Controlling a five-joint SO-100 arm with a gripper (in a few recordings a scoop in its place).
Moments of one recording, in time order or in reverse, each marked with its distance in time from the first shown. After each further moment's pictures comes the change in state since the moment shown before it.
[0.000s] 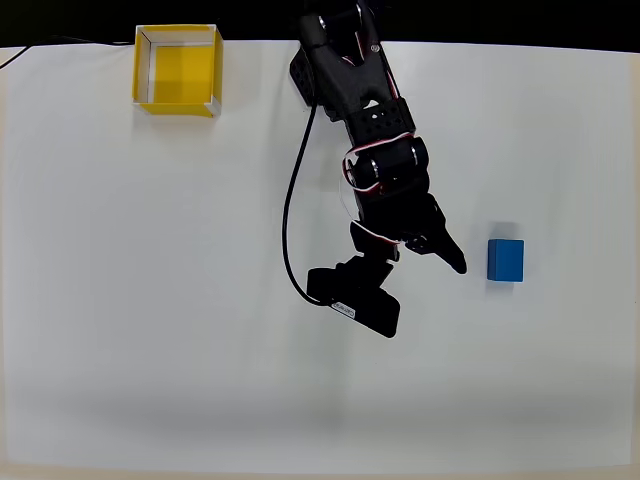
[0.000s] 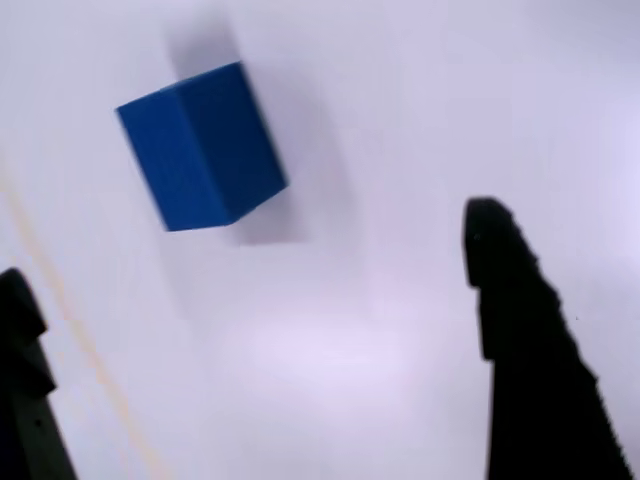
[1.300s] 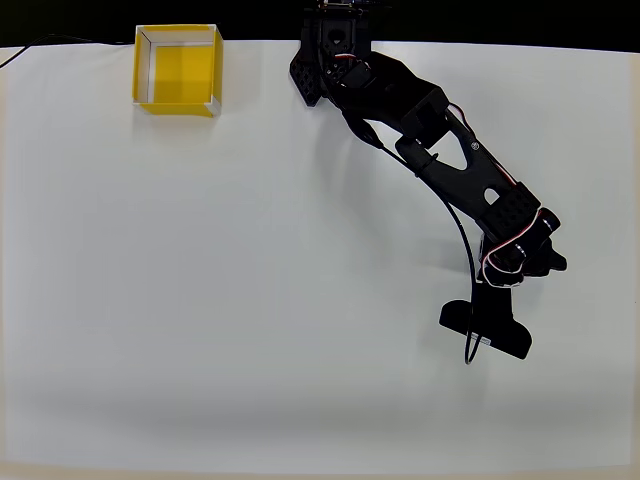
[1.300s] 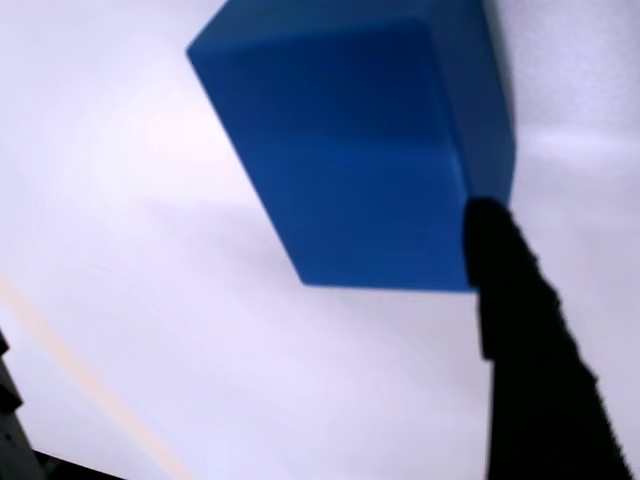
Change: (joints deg) arm -22.9 -62.0 -57.9 15.9 12.3
